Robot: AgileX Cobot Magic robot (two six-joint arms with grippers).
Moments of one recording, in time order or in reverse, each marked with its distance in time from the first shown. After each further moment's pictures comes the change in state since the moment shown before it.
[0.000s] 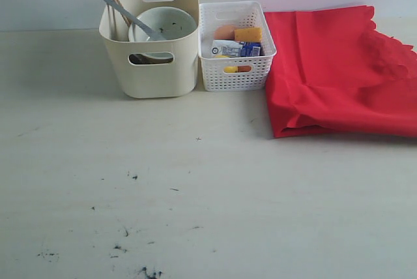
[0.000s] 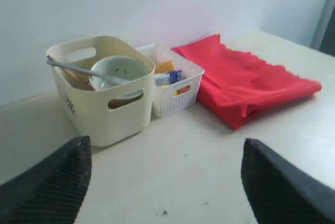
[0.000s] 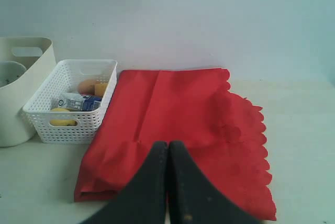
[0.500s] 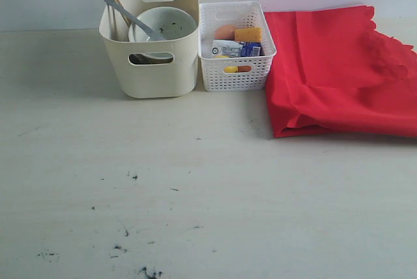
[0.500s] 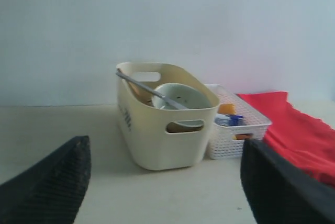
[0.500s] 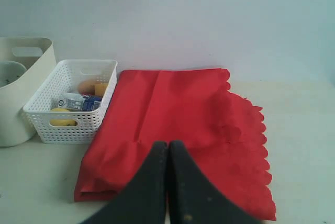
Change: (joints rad) left arm 0.406 0.000 0.262 -0.149 -0.423 0.004; right arm 0.000 0.000 0.000 0.000 0.000 0.000
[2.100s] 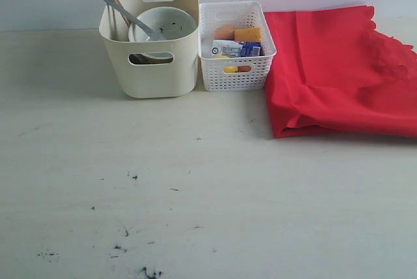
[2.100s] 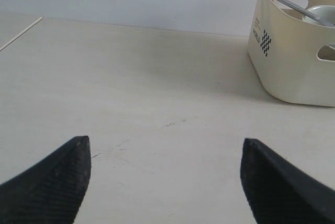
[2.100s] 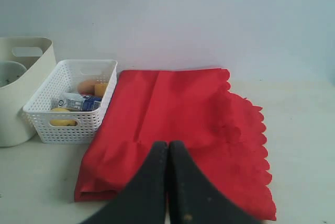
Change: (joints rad) left arm 0.382 -0.186 0.182 -0.029 0.218 0.121; right arm 0.000 0.000 0.000 0.001 0.000 0.000
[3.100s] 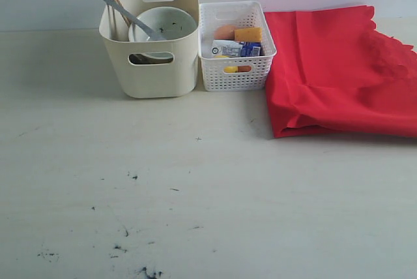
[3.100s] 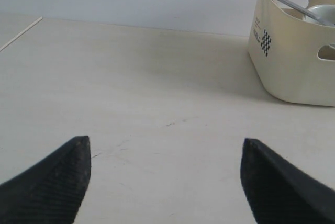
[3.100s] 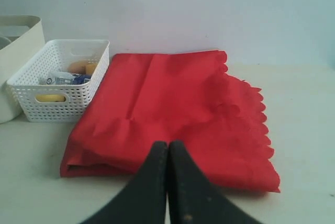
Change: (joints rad) left arm 0.000 0.000 0.000 0.000 0.000 0.002; right arm 0.000 -0.164 0.269 -0.007 -0.128 -0.007
